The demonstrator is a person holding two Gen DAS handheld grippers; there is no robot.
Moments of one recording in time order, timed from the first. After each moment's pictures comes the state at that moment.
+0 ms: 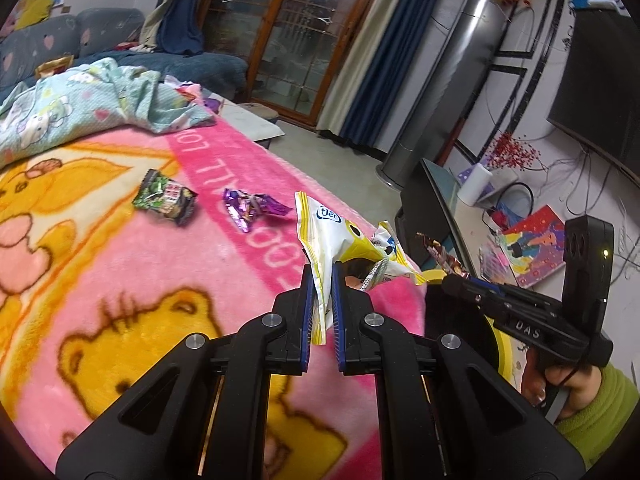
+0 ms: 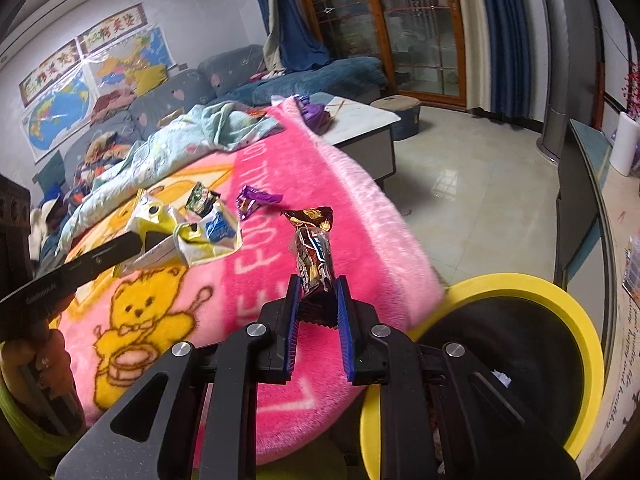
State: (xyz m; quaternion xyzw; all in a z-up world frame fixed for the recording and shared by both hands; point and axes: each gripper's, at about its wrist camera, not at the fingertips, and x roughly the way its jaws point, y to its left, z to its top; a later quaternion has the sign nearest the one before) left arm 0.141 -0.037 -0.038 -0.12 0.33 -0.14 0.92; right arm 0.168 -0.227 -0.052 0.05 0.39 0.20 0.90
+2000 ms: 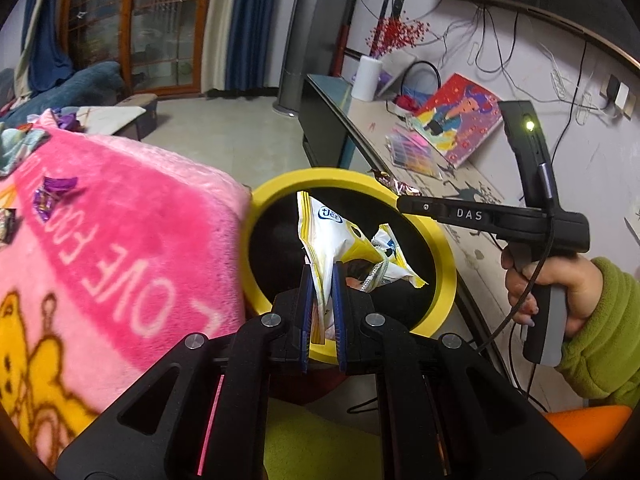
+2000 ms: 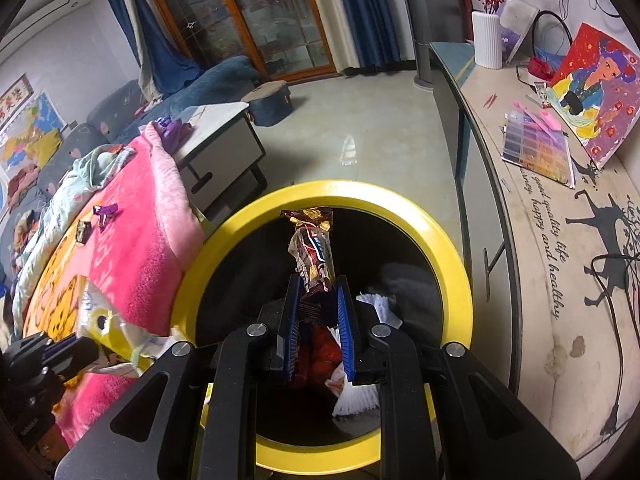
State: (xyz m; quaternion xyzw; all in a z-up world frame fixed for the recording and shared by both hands) left arm 0.115 -0.218 -0.092 0.04 0.38 -0.31 0.87; right arm 0.114 -0.402 -0.111 0.15 0.43 0.01 0.89
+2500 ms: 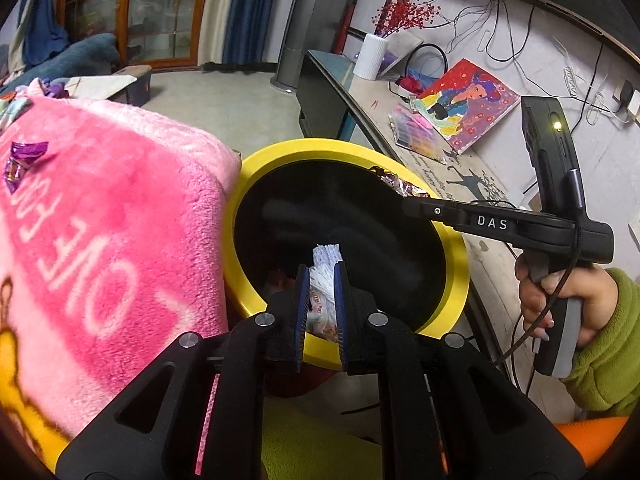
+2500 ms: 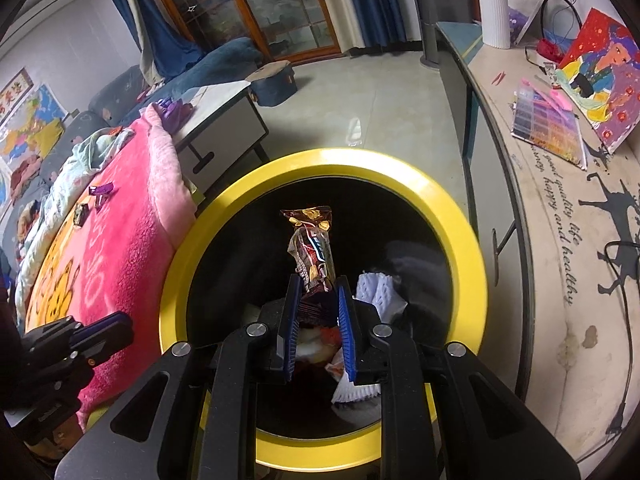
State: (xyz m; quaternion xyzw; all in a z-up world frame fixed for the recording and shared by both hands) left arm 0.135 -0.228 -0.122 0.02 0.42 -0.32 0.85; right arm 0.118 -0.400 -0.132 0.16 0.46 0.03 0.87
